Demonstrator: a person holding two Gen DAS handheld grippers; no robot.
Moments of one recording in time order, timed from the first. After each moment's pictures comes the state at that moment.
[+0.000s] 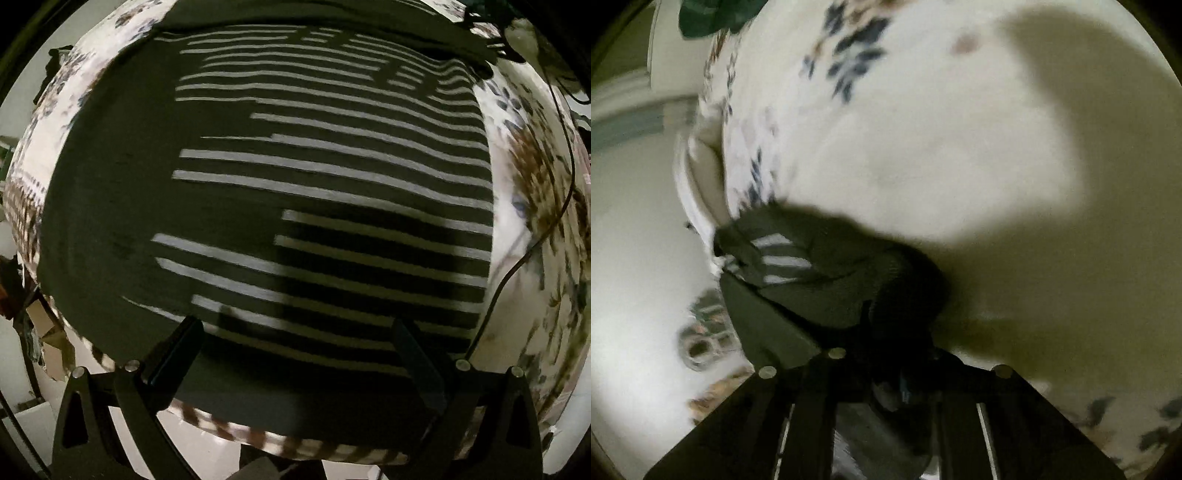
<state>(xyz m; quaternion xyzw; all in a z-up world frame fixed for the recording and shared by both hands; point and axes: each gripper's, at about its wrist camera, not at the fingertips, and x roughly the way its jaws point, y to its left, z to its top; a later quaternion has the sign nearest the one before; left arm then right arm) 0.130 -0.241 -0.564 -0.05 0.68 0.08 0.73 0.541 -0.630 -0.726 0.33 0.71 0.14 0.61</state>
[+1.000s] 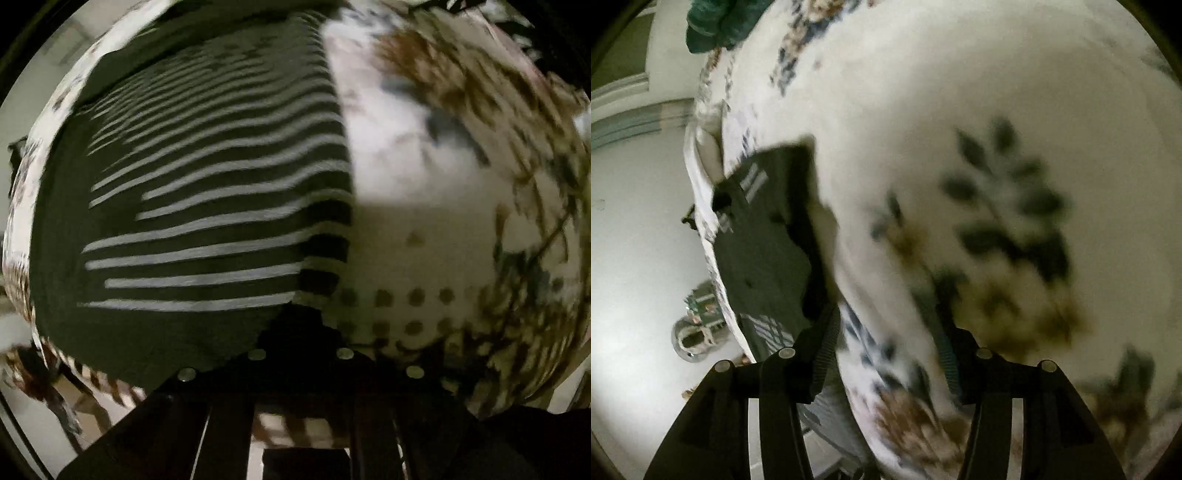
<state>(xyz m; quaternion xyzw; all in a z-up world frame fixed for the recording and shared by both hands) 0.083 -0.368 -0.577 0.07 0.65 -0.01 0.76 0.435 -0.750 -0.694 0.36 0.71 0.15 0.59</state>
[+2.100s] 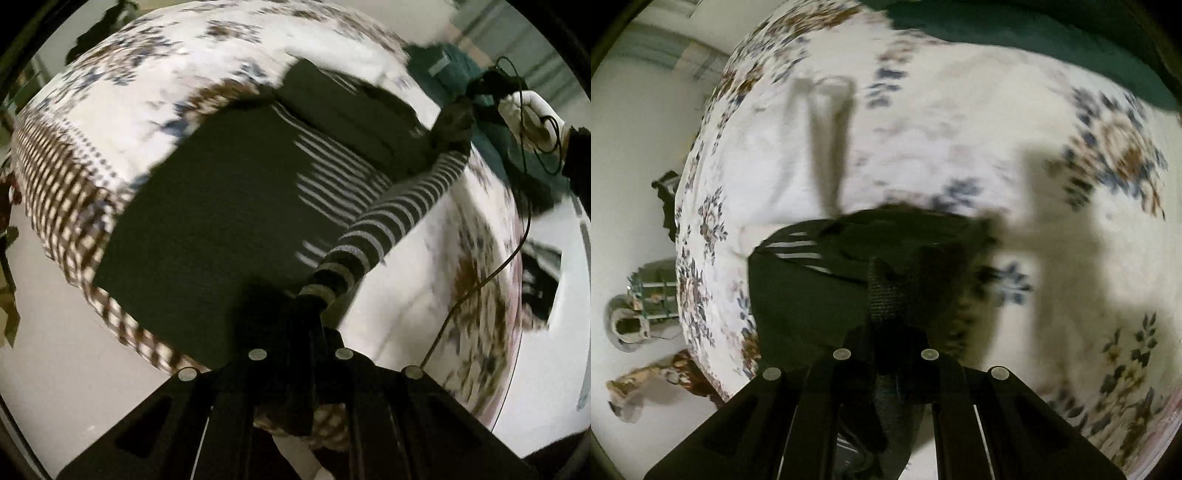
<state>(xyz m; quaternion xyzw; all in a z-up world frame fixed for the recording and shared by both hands) 0.086 -0.080 -0.441 -0.25 0.56 0.08 0.79 0.575 -0.443 -0.525 0.16 0.69 0.12 0.69</state>
